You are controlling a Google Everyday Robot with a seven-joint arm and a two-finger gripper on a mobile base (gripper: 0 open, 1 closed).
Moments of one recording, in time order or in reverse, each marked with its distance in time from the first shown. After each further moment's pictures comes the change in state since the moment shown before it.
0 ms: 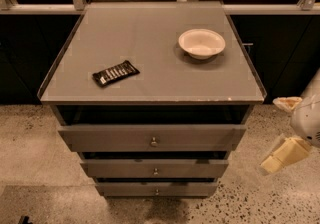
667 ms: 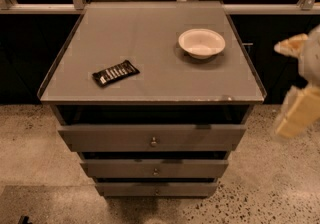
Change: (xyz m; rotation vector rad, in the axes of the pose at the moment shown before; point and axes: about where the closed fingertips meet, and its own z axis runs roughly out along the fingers) arm -0.093 -0.005 -0.089 0.071 0.166 -0.274
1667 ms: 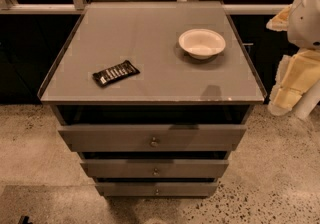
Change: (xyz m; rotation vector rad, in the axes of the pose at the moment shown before) arm -0.024 -0.028 -0.020 -0.034 0.096 -0.048
